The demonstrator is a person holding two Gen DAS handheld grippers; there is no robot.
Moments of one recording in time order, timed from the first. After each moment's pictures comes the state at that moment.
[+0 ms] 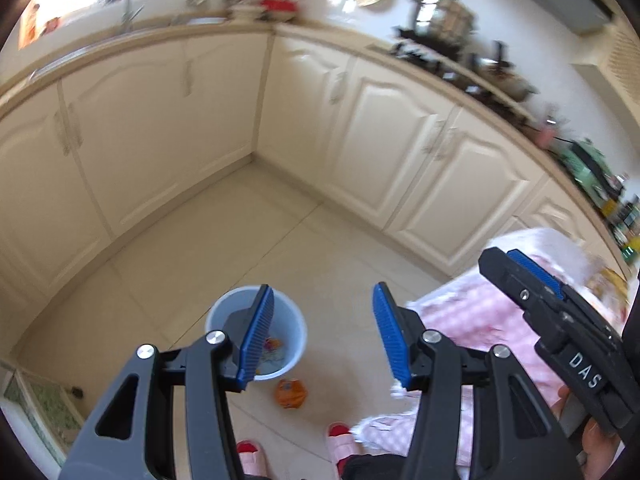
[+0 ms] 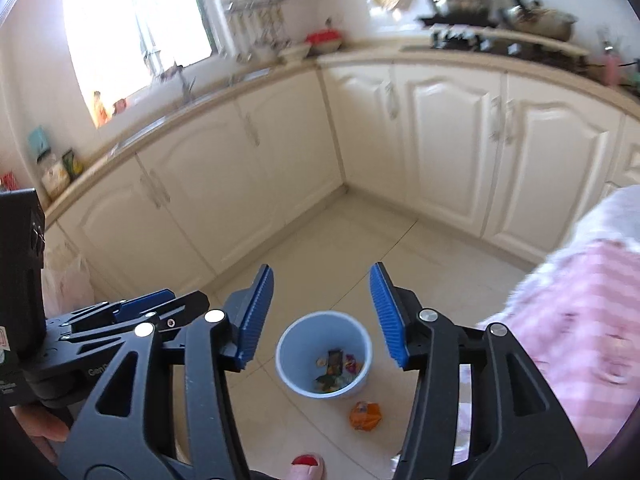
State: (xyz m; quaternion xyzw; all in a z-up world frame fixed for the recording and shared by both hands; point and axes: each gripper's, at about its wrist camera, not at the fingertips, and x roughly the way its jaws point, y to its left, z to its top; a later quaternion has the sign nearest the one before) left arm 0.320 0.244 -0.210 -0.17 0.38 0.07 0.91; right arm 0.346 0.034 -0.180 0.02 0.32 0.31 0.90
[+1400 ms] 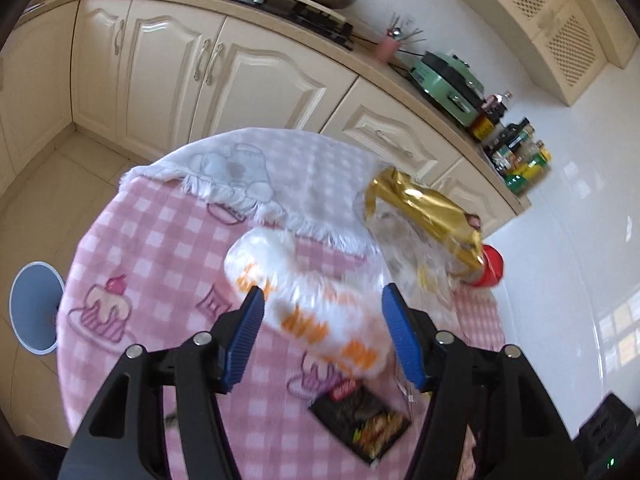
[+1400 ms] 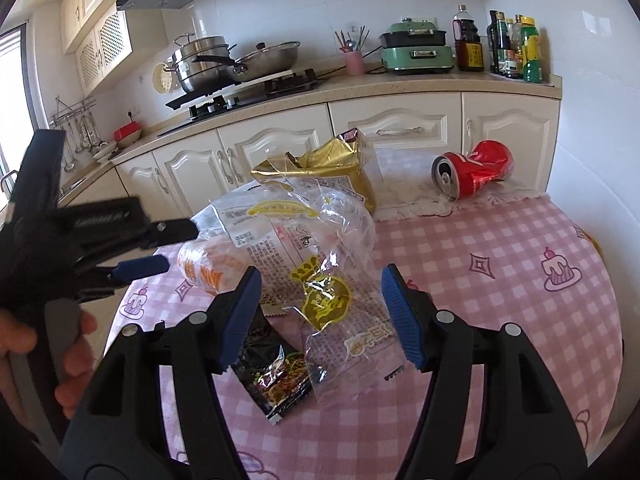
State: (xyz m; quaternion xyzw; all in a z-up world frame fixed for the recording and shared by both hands) left arm 0.441 -0.149 -0.193 -0.21 0.43 -0.15 0.86; right arm 0.306 -0.366 -0.190 0.12 0.29 0.01 0.95
